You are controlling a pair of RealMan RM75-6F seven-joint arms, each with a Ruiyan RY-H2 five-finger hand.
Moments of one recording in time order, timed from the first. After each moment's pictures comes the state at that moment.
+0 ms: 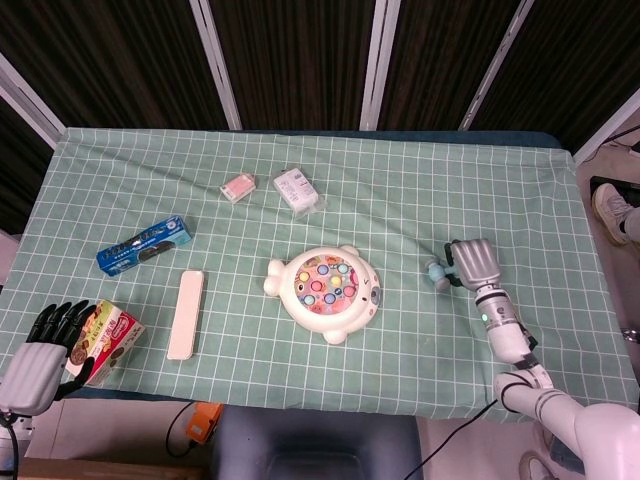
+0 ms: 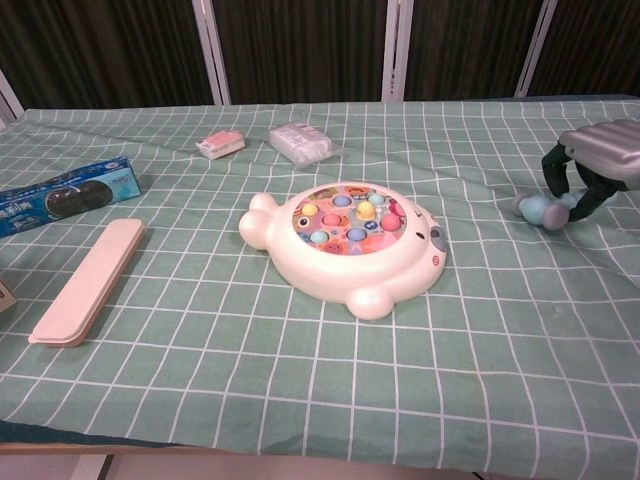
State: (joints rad) left arm -0.12 -1.11 0.02 -1.58 1.60 1.45 0.03; right arm 0.64 -1.71 0.17 -0.71 -1.29 0.92 -0.10
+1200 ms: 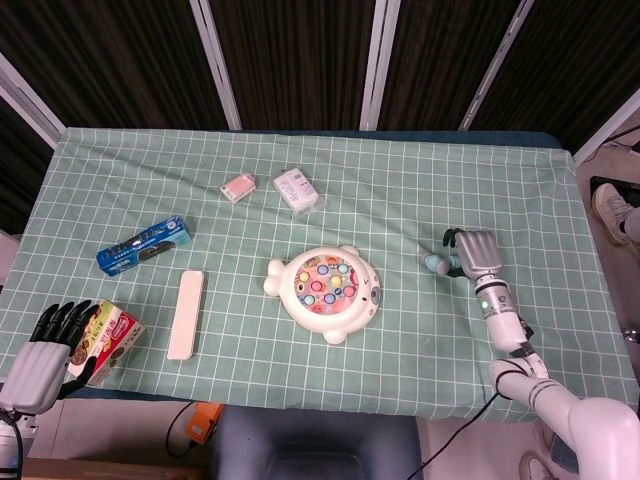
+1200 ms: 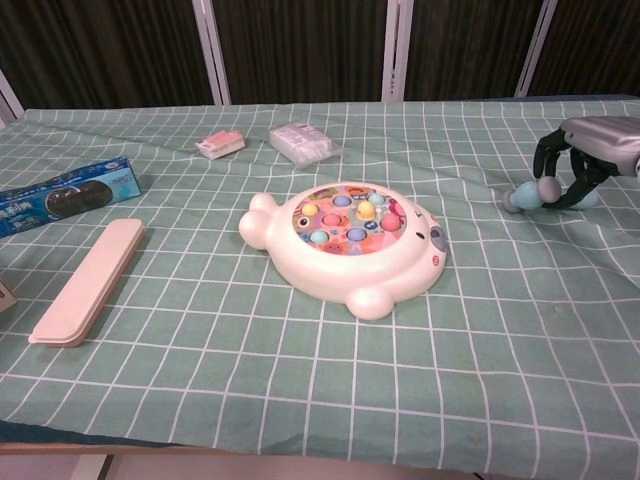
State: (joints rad) left arm -0.13 -1.12 0.02 -1.58 1.58 1.44 0.06; right arm 0.69 -1.73 0.23 -0.66 -1.24 0.82 0.04
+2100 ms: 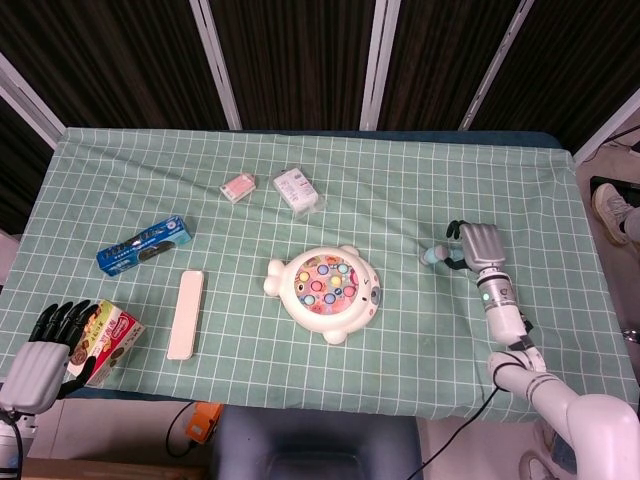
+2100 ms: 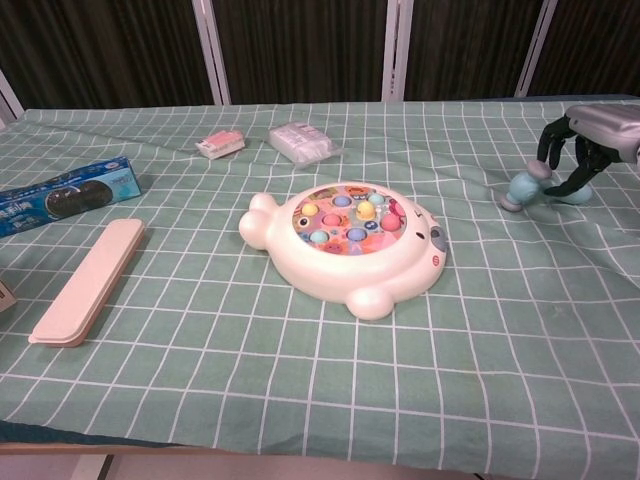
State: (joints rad) left arm -0.13 -1.12 0.02 -1.58 1.58 1.44 0.06; right arm 0.71 -1.73 0.27 -0.64 -1.19 0.80 0.02
